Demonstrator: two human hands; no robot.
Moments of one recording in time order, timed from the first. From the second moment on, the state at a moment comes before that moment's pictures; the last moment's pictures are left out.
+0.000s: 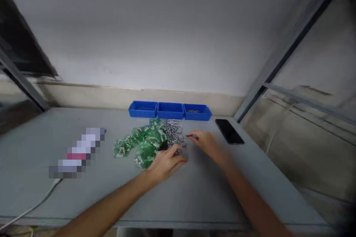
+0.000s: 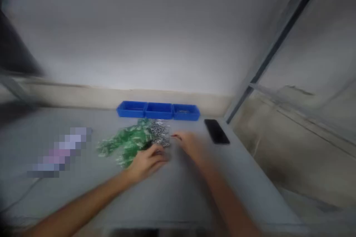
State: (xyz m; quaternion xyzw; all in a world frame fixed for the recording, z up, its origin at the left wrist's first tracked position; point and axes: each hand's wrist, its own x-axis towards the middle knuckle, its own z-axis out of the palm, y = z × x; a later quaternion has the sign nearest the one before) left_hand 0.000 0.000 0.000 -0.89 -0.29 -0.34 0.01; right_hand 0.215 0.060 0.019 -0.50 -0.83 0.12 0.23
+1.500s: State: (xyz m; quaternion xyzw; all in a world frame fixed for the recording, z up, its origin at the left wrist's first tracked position) left_hand 0.008 0.002 0.012 -0.73 -0.37 -0.48 -0.30; right_hand 0.184 0.033 0.039 -0.45 -0.79 0.04 0.42
